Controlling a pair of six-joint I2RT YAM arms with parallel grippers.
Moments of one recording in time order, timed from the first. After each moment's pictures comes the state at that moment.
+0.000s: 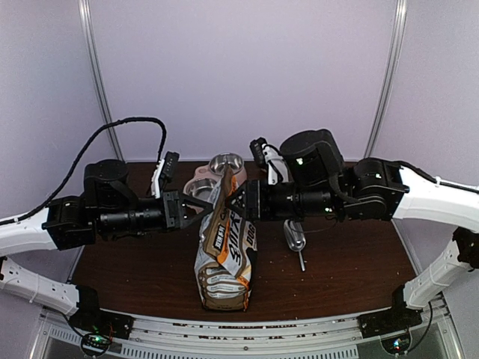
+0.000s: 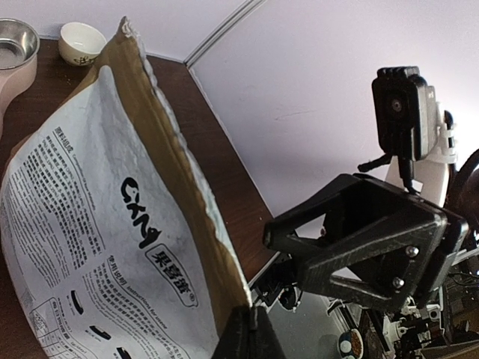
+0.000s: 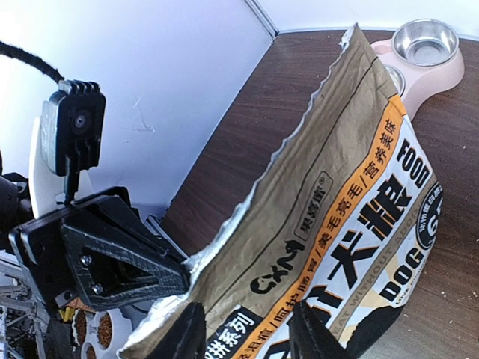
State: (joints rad) left arm -1.14 1.00 0.92 -0.16 -0.01 -0.88; right arm 1.25 1.44 1.46 -0.50 0.19 0.81
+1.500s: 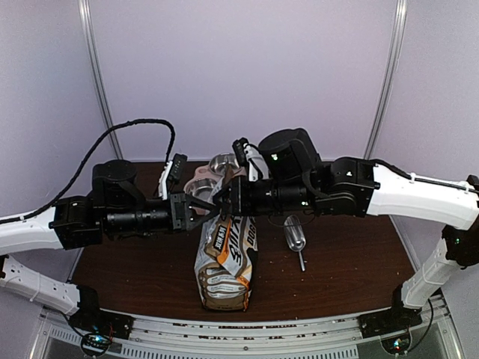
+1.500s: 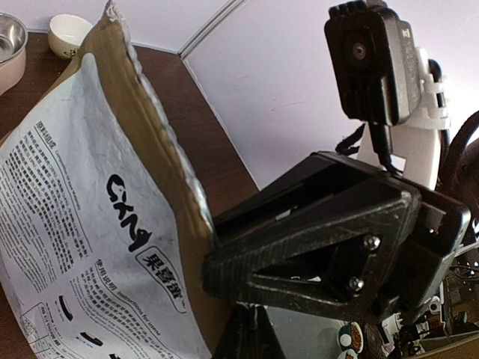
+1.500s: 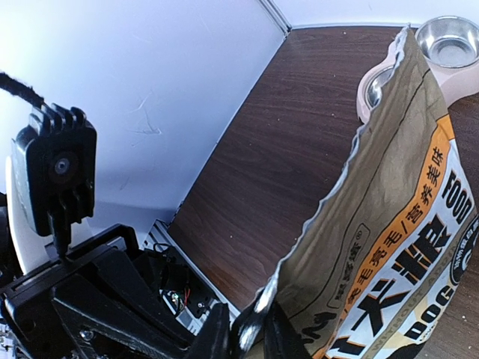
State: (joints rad) left arm -1.14 1.04 0.92 -0.12 0.03 -0.87; right arm 1.20 1.57 1.52 -0.42 0.10 0.78
